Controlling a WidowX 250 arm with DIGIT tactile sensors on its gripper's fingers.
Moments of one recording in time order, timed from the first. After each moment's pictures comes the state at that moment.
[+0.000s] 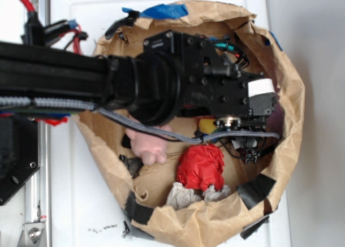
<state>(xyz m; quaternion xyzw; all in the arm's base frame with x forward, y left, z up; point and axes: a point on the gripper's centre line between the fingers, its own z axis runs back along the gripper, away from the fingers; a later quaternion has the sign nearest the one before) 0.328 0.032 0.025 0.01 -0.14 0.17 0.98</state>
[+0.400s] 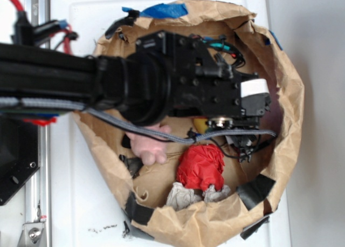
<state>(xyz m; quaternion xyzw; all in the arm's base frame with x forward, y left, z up) 0.319 0.032 0.030 0.02 -0.13 0.16 0.98</state>
